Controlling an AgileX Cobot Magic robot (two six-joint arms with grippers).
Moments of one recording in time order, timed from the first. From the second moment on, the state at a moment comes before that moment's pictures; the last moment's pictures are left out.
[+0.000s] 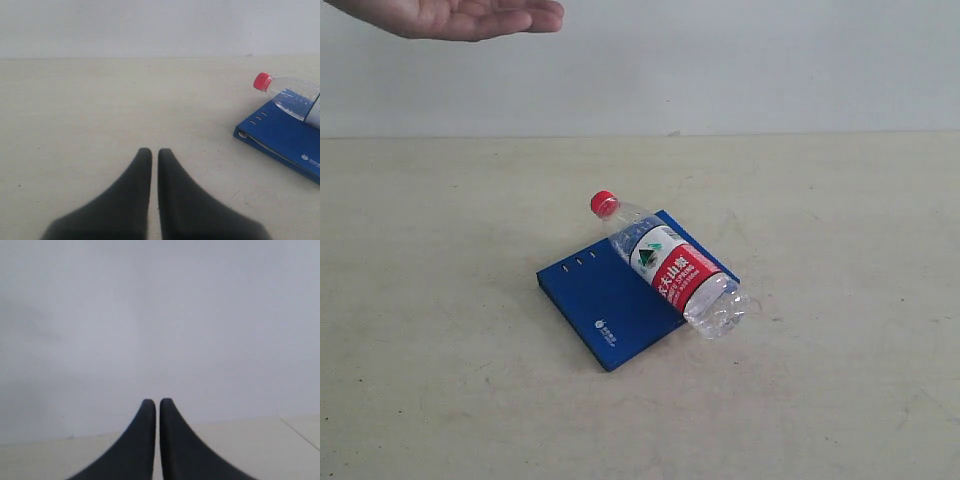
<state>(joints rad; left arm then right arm) -0.01 0.00 0.00 0.06 0.33 -0.07 -0.07 0.00 0.00 -0.11 -0.13 0.19</state>
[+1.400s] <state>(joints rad) -0.01 0.00 0.00 0.06 0.33 -0.07 -0.07 0.99 -0.41 -1.24 -0.96 1.25</state>
